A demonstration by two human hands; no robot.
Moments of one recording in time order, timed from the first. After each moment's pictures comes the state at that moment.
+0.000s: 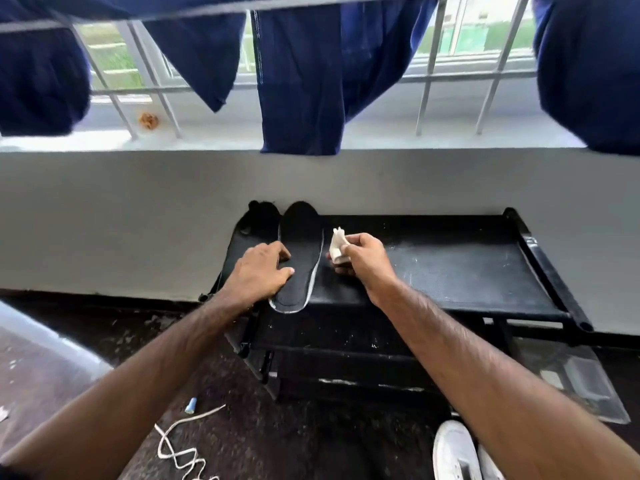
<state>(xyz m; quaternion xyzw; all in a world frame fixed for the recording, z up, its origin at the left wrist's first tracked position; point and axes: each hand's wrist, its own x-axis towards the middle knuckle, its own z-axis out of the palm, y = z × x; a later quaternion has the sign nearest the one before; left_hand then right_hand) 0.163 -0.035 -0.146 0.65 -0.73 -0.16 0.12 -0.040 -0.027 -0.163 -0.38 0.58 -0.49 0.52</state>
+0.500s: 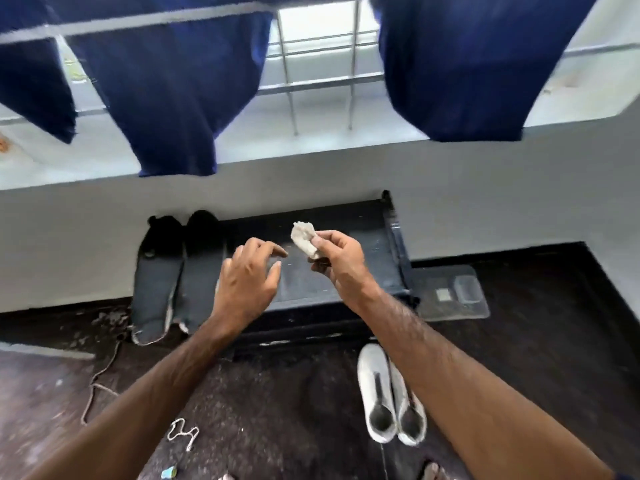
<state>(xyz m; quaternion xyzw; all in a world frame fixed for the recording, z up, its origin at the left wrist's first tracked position) 0.008 0.014 -0.069 0.55 -0.81 -0.15 0.15 -0.173 0.039 -0.067 -0.25 0.54 -0.54 0.59</state>
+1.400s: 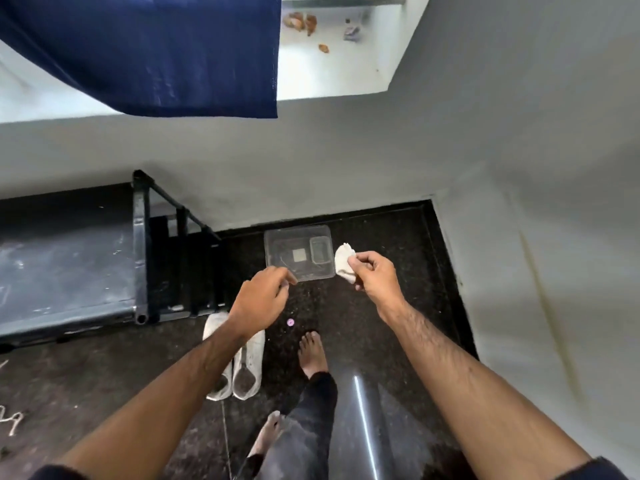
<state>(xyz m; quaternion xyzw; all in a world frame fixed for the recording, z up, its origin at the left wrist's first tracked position) -0.438 0.129 -0.164 0.46 -0.79 -0.40 -0.01 -0.667 0.199 -0.146 -0.17 0.78 -0.39 0.46</state>
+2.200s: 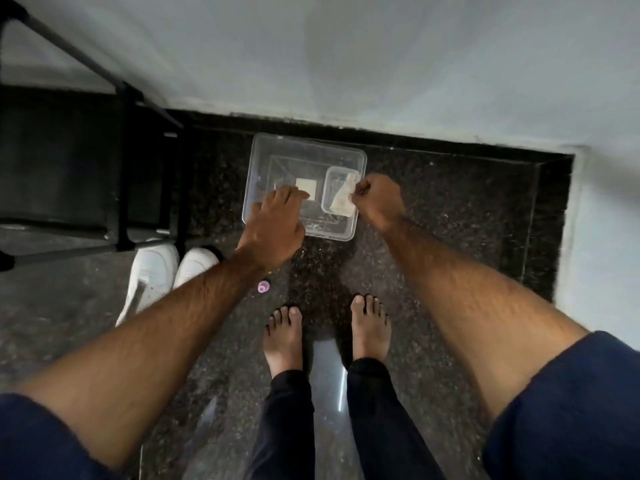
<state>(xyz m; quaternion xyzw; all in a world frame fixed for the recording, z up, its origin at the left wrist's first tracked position) -0.553 0.095 -0.481 0.56 -0.76 -0.31 -0.07 -0.760 0.075 -0.513 -0.45 0.79 -0.06 0.41</state>
